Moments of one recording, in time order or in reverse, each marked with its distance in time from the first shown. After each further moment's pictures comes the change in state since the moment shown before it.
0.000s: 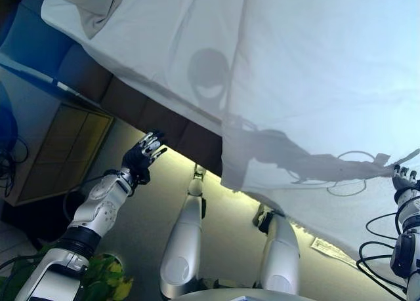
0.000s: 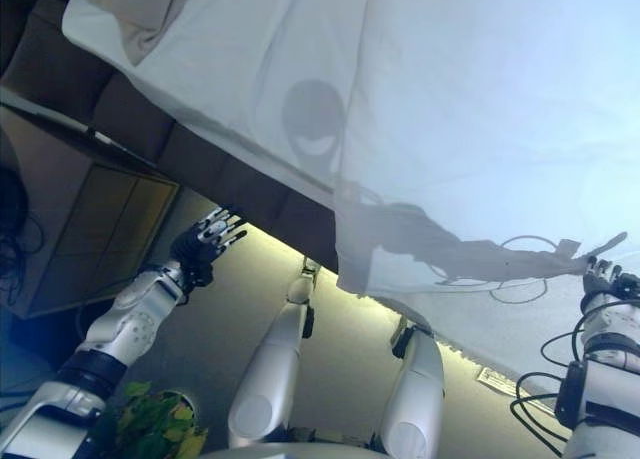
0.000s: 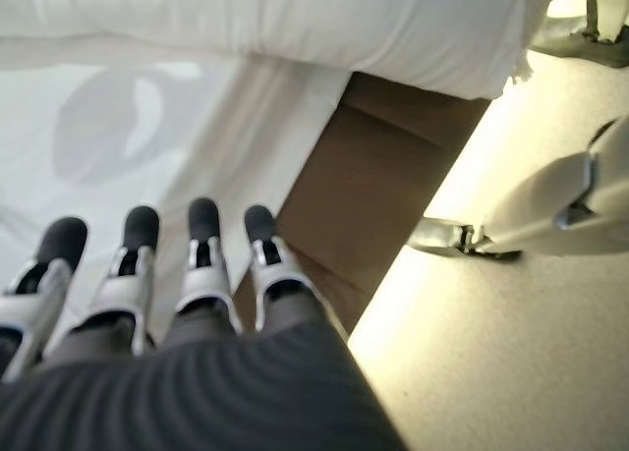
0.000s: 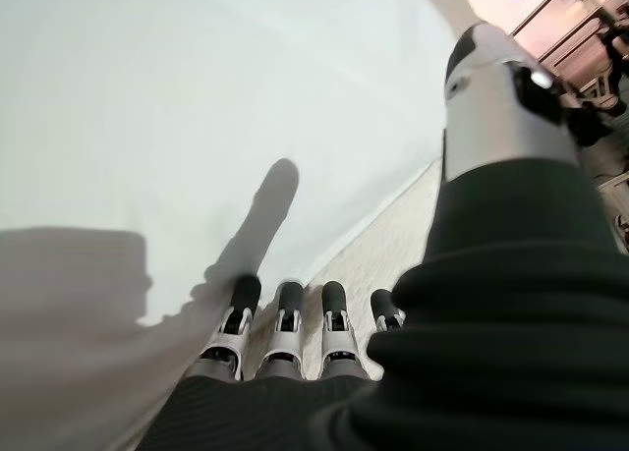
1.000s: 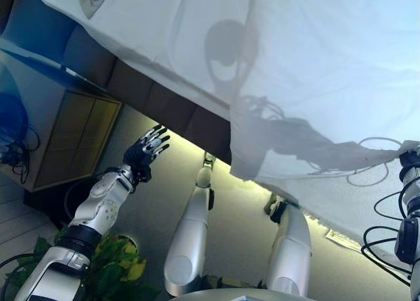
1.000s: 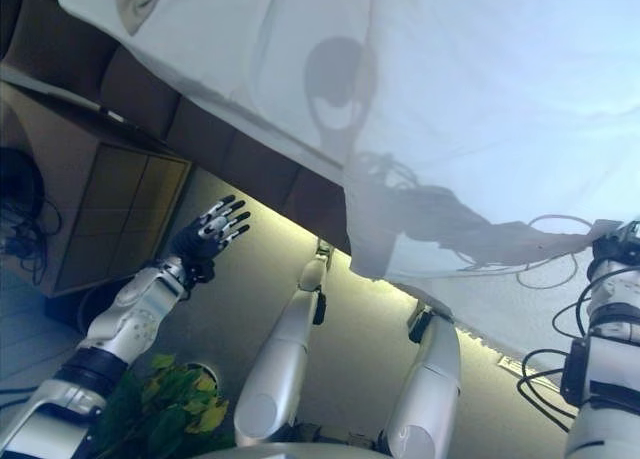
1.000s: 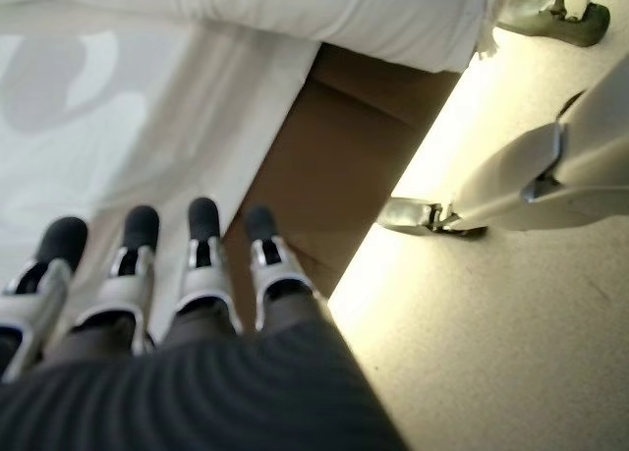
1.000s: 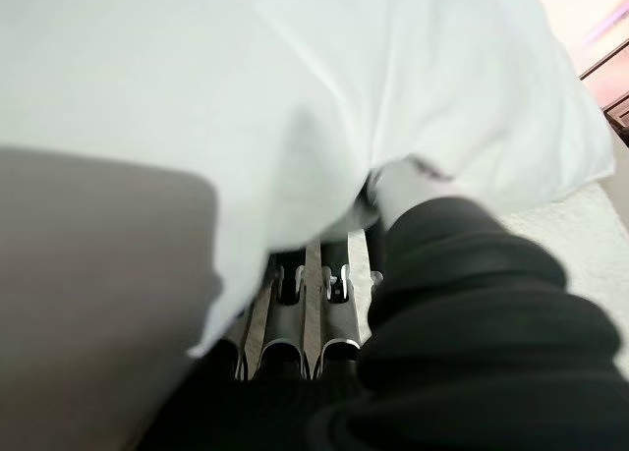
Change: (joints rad) left arm -0.015 0.001 -0.005 -0.018 -0.010 -0.015 -0.012; right arm -0.160 -0.045 0.118 0.001 -0.049 -0.019 0.047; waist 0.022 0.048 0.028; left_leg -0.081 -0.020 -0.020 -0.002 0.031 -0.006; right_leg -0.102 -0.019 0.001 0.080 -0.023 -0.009
